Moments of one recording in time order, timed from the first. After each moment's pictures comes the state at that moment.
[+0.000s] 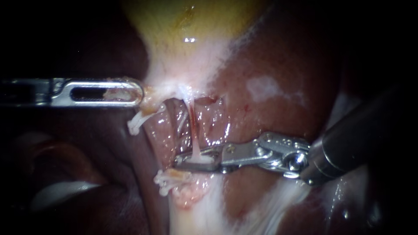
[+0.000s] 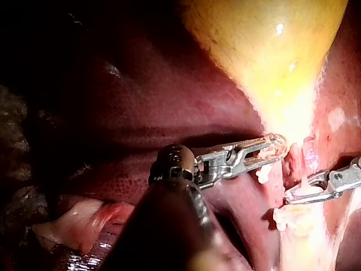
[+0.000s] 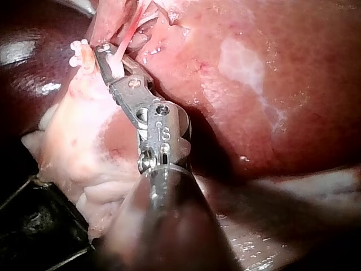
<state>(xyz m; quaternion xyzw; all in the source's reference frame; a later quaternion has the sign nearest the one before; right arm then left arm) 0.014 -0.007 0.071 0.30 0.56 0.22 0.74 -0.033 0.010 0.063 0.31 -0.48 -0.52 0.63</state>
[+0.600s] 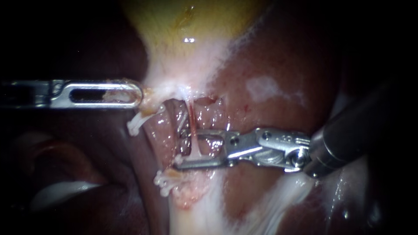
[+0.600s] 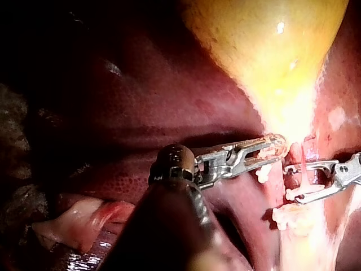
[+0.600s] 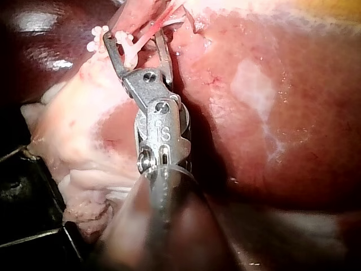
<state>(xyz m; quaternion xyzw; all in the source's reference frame) 0.015 -0.007 0.070 0.24 0.59 0.17 0.75 -0.033 0.009 0.063 0.31 -0.48 -0.52 0.63</state>
